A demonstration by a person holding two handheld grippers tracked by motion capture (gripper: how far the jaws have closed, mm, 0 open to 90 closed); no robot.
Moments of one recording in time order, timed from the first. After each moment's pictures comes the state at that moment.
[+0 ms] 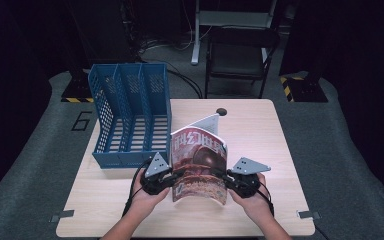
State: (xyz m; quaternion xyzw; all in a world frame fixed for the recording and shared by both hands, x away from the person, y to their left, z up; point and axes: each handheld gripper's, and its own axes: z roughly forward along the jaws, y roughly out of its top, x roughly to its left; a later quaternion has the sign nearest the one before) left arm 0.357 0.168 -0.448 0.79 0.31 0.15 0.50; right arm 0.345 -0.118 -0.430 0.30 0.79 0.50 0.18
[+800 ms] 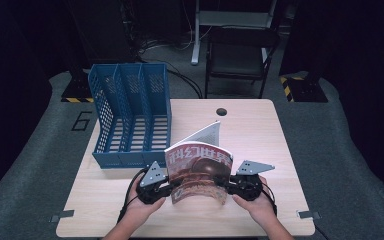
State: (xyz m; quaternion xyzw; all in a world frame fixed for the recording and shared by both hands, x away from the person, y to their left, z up) left arm 0.338 0.177 -0.455 0.81 0.27 0.14 0.50; right arm 0.349 -0.134 -0.447 0.31 0.80 0.52 0.08
